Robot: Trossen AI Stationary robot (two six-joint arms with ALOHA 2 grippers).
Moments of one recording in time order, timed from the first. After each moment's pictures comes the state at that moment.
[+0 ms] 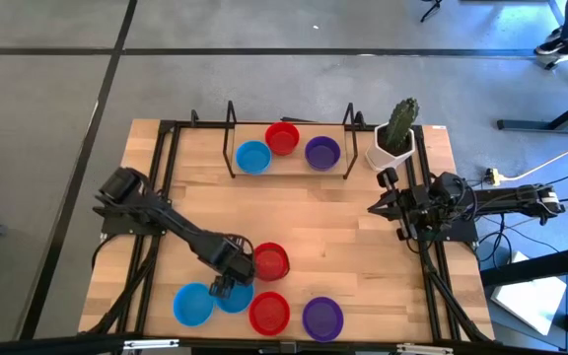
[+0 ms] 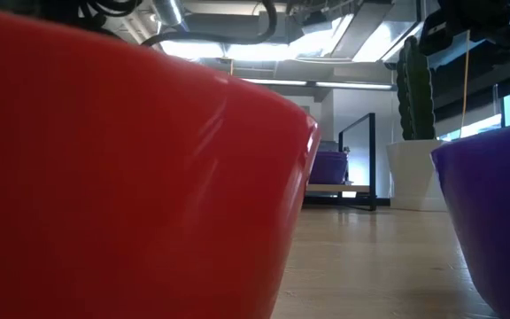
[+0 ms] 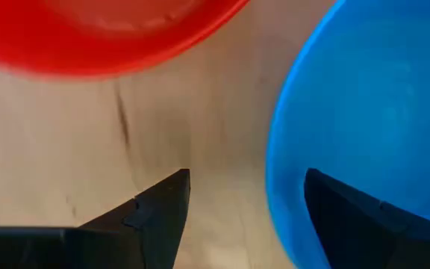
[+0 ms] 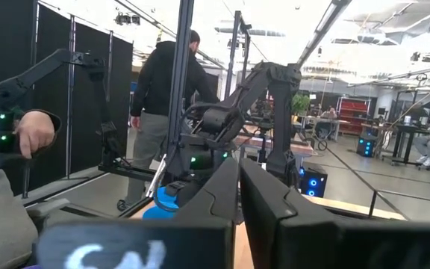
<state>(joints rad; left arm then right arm) -0.49 1.79 1.07 -0.70 0.02 -0.32 0.00 0.40 0.15 0.53 -0.26 -0.06</state>
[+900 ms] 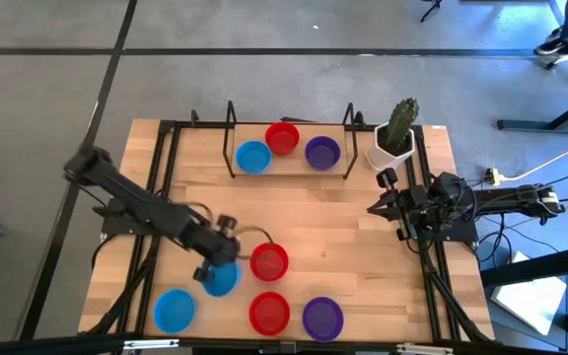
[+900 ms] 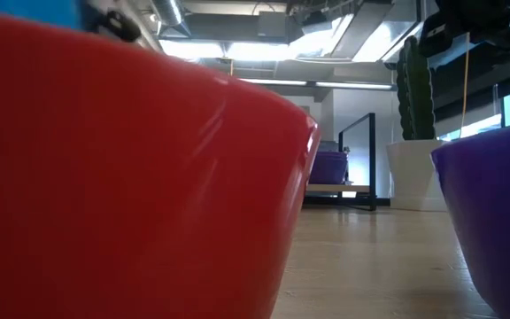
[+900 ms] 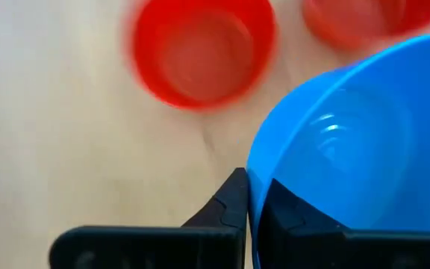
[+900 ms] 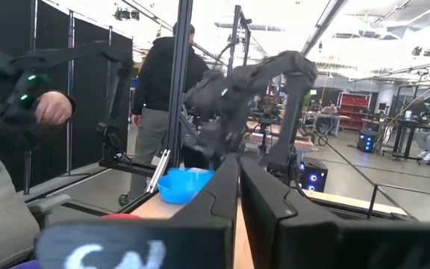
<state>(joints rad) -0.48 1.38 1.02 -0.77 -0.12 -0.17 0.00 0.40 0.15 0.51 -0.26 -0.06</state>
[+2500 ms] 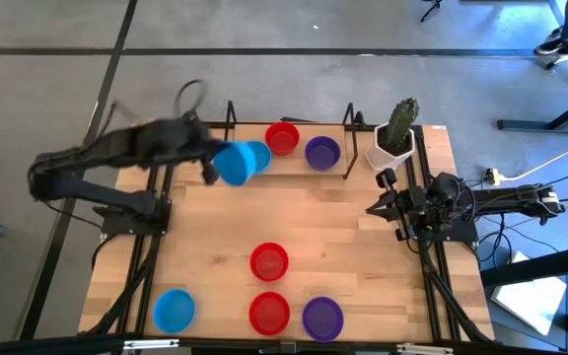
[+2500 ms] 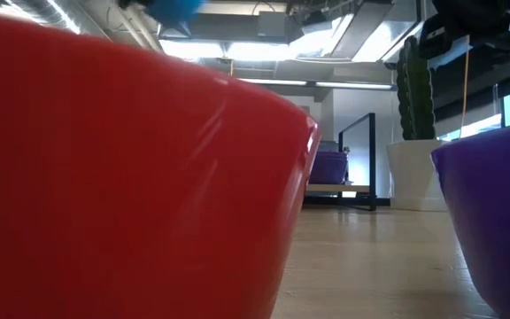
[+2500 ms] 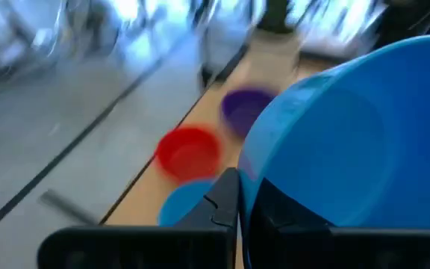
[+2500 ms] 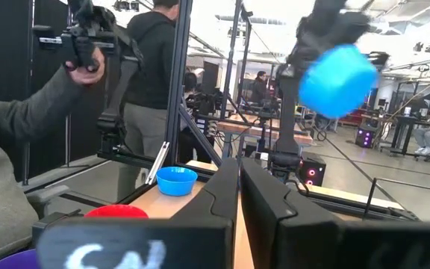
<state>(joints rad) 0.17 0.99 1.23 -0.77 -0.35 -0.10 0.00 0.40 0.15 0.49 -0.26 -0.08</state>
